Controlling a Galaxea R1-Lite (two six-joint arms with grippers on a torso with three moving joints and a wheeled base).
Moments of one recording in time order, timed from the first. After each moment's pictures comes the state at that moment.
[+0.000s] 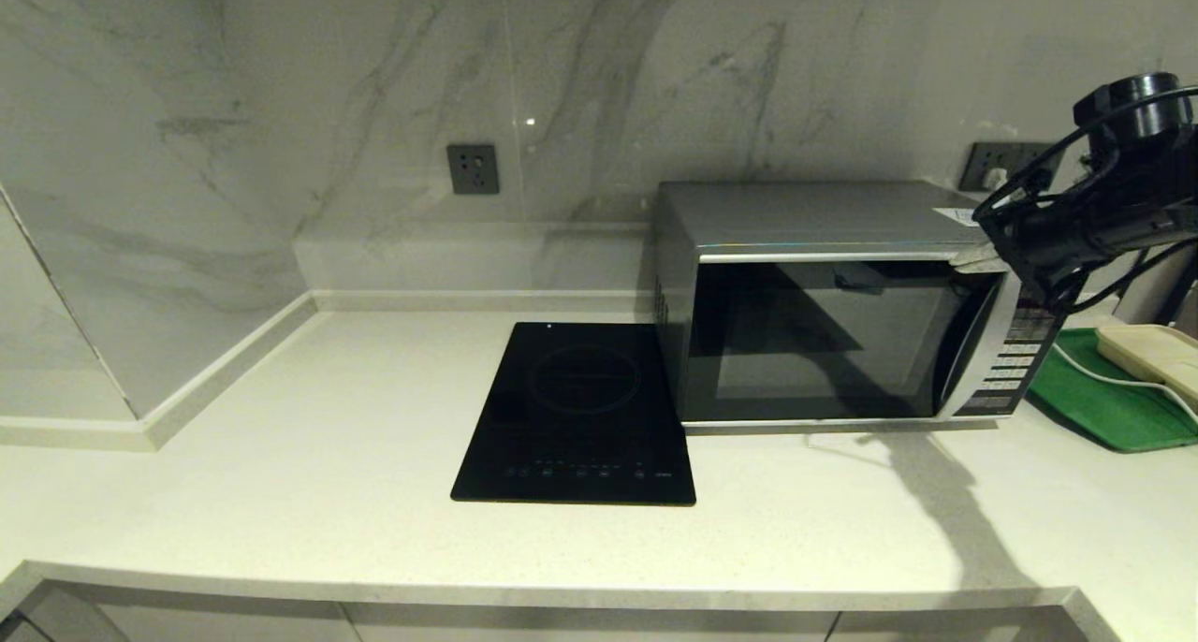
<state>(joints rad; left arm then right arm) 0.00 0.00 0.00 -0.01 0.01 -0.05 -0.13 2.02 -1.95 0.56 0.17 0.92</state>
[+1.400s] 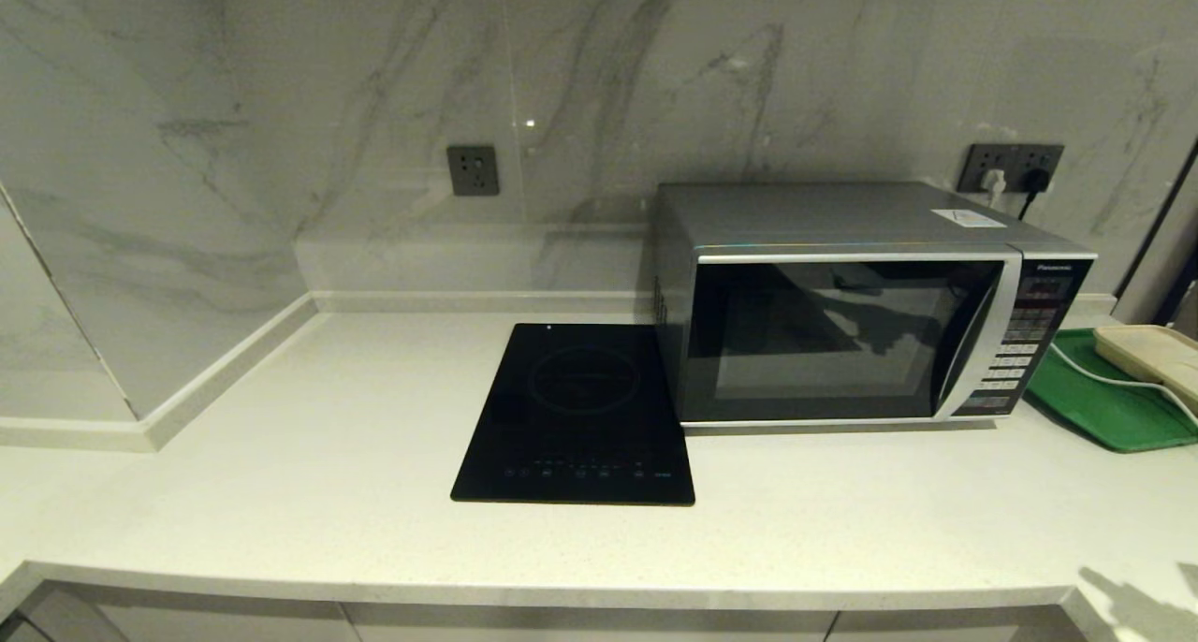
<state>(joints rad) 0.00 0.00 0.00 -0.01 0.01 -0.05 -0.97 1.60 -1.10 0.65 0.97 0.18</state>
